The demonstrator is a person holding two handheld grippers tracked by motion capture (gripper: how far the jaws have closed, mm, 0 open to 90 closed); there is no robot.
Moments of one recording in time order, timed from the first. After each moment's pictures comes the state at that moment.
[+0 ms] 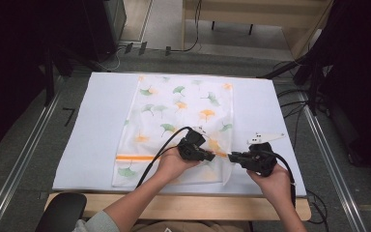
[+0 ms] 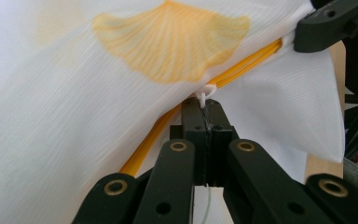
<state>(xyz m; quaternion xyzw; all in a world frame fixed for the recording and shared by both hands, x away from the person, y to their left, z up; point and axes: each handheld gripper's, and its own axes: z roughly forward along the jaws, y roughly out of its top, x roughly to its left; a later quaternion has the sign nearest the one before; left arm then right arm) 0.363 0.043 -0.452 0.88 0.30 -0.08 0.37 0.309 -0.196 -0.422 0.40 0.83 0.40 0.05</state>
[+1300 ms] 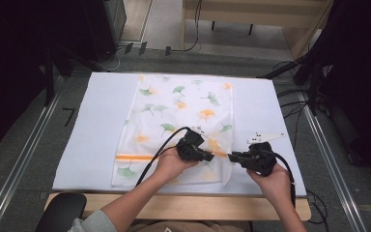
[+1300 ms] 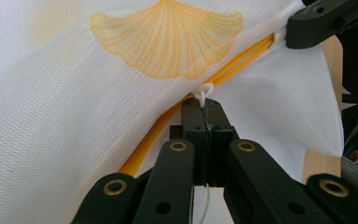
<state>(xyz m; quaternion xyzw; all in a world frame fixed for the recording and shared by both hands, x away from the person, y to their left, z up) 0.362 0.043 -0.452 0.88 0.29 -0.08 0.37 0.311 -0.197 -0.425 0.40 0.82 0.40 0.05</state>
